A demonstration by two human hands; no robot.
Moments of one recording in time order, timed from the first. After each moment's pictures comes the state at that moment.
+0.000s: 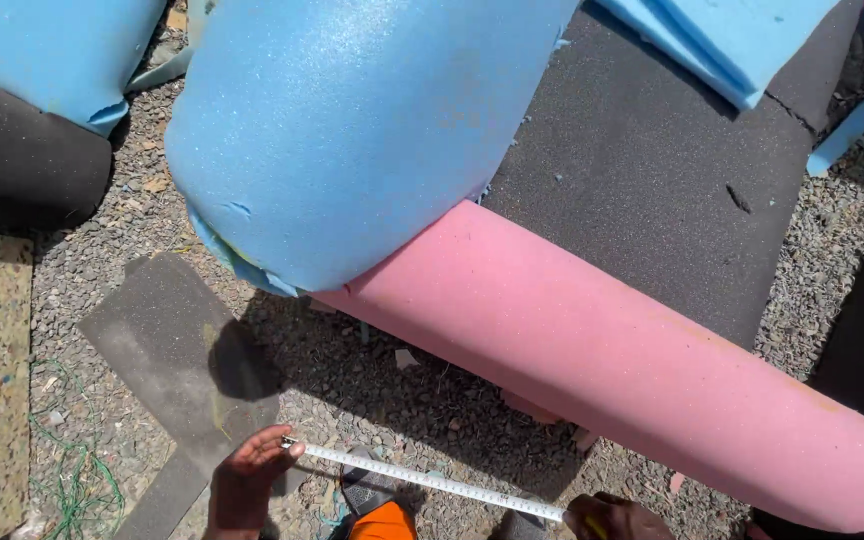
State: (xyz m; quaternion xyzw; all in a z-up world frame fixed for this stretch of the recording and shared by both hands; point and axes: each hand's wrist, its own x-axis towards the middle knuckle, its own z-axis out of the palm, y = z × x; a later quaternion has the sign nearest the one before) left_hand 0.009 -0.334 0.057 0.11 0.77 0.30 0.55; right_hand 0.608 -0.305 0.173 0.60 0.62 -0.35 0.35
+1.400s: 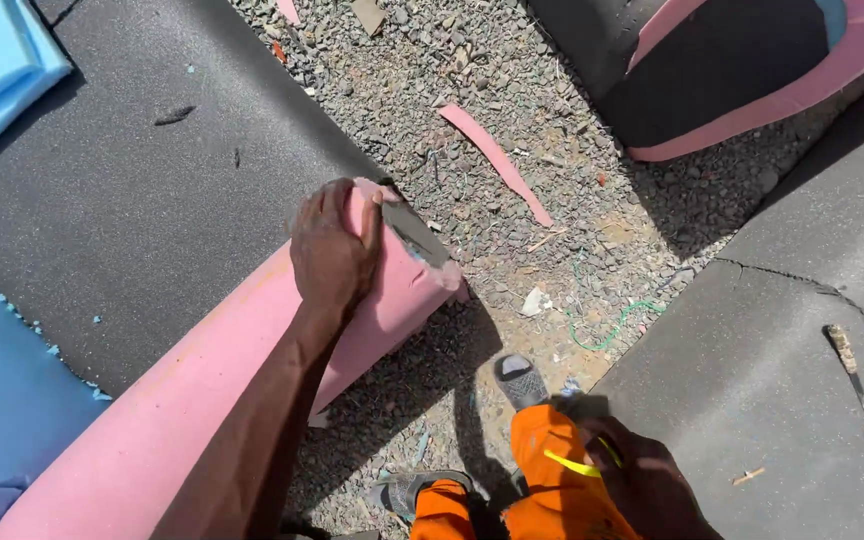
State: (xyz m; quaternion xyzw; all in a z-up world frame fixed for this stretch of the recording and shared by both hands) left_hand 0.792 -0.115 0.201 0.92 0.31 0.08 0.22; right_hand 0.762 -0.657 0.175 0.87 0.05 -0.49 -0.10
